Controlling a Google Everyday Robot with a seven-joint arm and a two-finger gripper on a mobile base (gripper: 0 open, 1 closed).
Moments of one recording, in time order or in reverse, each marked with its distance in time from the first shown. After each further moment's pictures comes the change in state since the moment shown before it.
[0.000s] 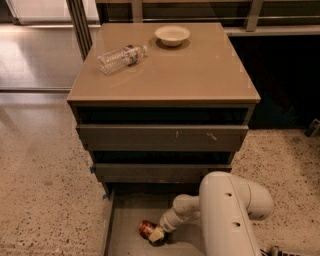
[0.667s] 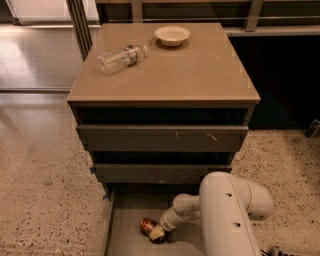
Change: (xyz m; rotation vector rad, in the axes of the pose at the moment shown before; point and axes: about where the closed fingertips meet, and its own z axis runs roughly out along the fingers) arm 0.000 0.000 0.000 0.000 0.000 0.000
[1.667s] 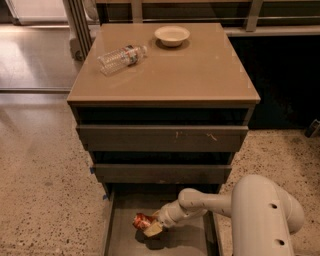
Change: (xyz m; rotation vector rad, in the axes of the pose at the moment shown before) arm -0.052 0.059 -0.063 -0.110 -0.174 -0.175
